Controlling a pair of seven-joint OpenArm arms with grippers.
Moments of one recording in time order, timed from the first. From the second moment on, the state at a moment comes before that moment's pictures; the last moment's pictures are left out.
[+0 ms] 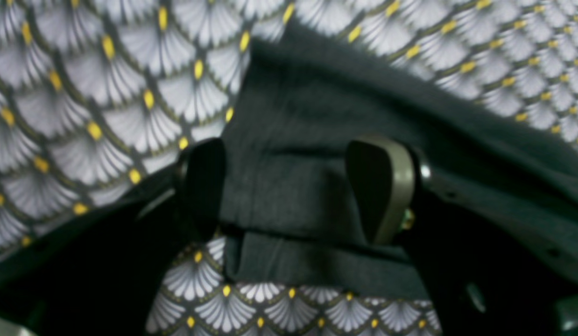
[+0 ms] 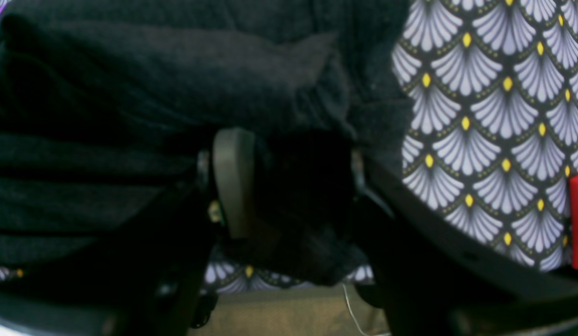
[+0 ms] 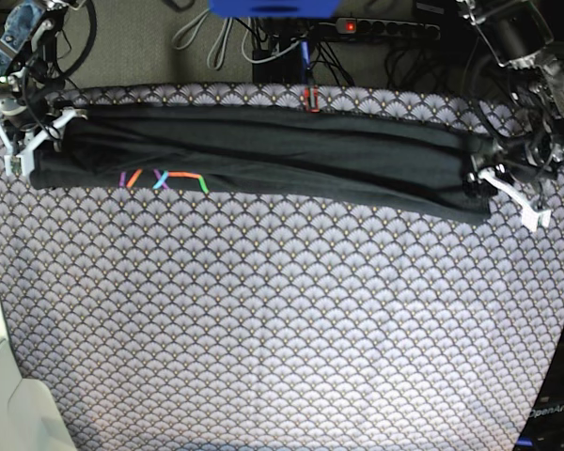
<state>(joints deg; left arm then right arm) 1.0 -14.1 -34.0 81.9 -27.6 -26.0 63.8 -13.9 5.3 44.8 92.7 6.2 39.9 -45.3</state>
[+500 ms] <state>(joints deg) 0.1 -13.8 -33.9 79.0 -28.2 -26.3 62.1 -14.0 5.3 44.8 92.7 6.2 39.9 -45.3</state>
